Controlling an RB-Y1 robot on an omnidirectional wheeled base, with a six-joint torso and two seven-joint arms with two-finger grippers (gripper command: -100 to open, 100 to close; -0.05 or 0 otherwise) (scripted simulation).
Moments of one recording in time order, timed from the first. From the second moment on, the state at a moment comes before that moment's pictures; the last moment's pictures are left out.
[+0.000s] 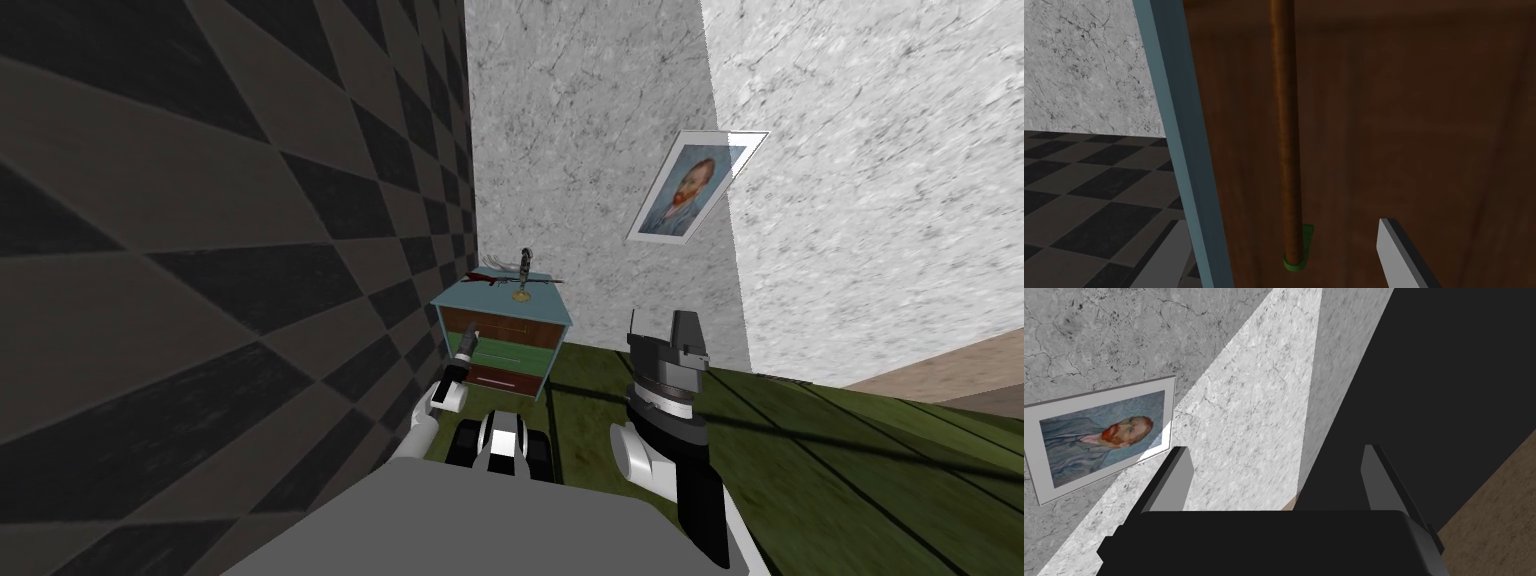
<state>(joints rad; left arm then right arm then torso) 0.01 0.04 -0.07 -1.25 0.07 -0.56 -0.04 0.46 -0.04 -0.07 -2.37 0.06 -0.61 0.06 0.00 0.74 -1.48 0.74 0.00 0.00</state>
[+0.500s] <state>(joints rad) 0.00 0.04 -0.07 -1.24 0.07 -0.56 -0.04 0.46 -0.04 -0.07 -2.37 0.06 -0.61 0.06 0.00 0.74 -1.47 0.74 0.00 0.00</state>
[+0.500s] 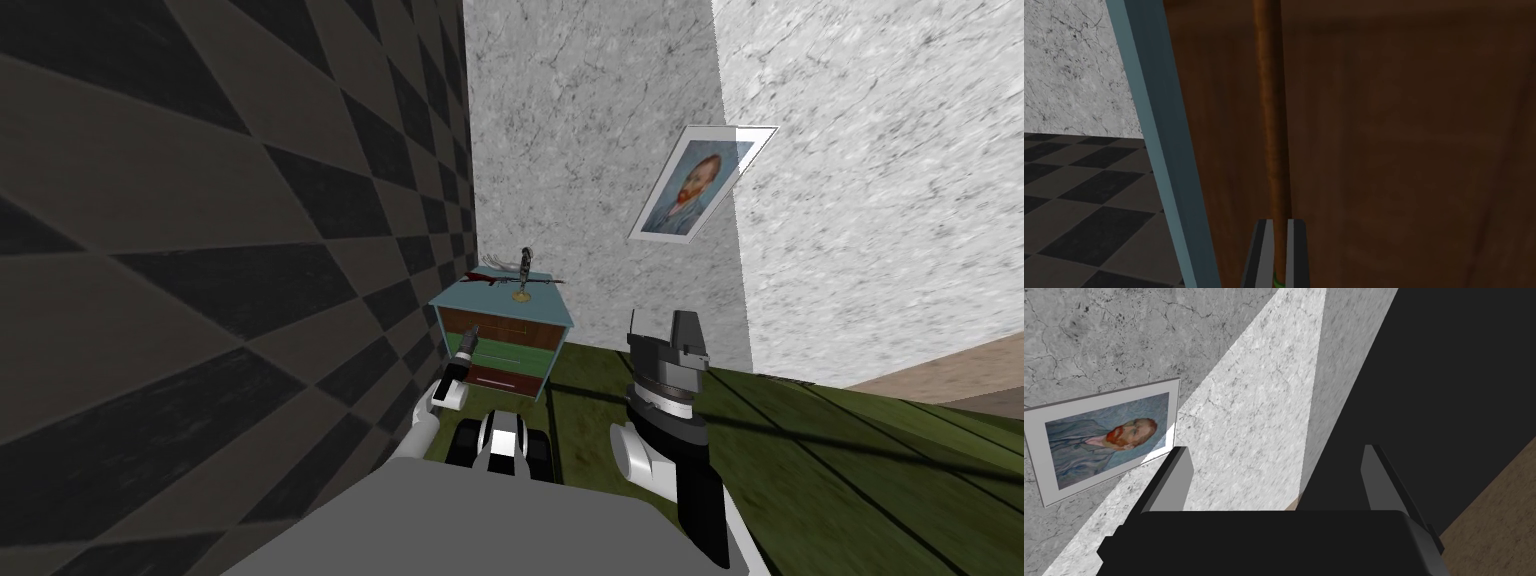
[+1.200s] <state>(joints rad) -0.01 0.06 -0.08 -1.29 0.07 -0.52 -0.05 0.46 -0.04 -0.07 -2.37 0.06 -0.61 0.06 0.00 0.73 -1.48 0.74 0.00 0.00</state>
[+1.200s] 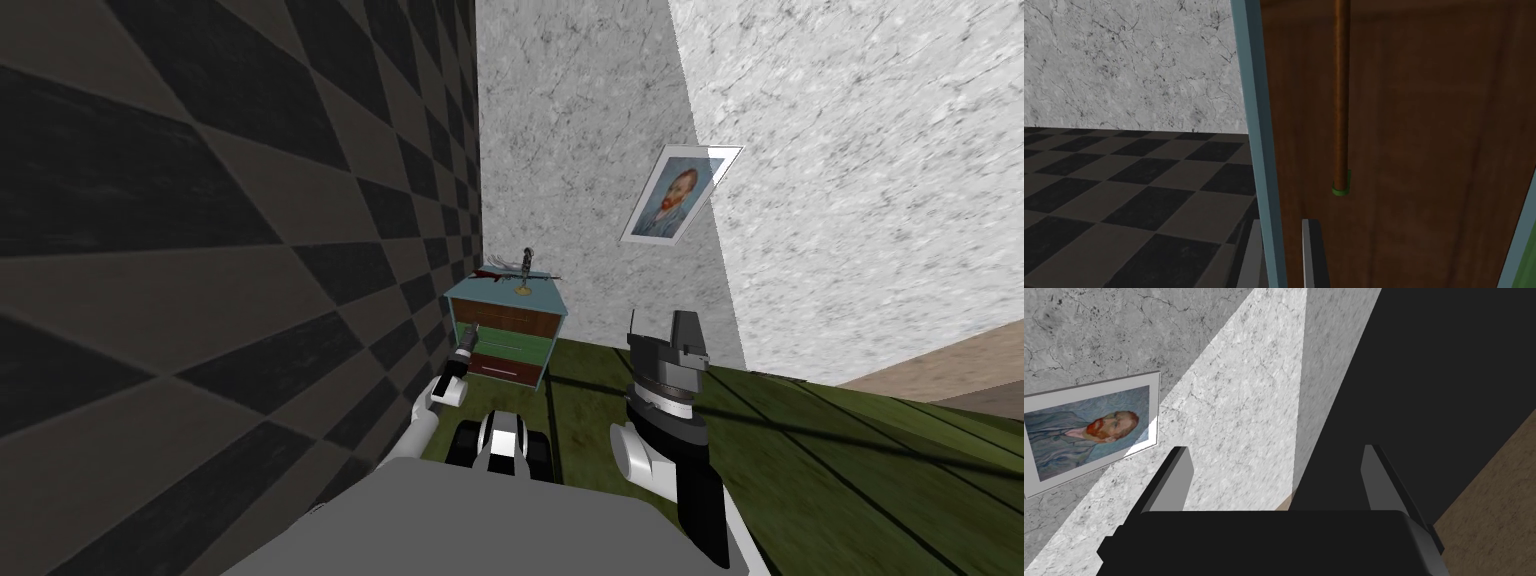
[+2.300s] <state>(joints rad) -0.06 0.06 -0.06 -1.24 0.08 -0.46 -0.03 0.46 -0.04 -0.07 -2.37 0.06 -0.61 0.06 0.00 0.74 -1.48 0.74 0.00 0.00</state>
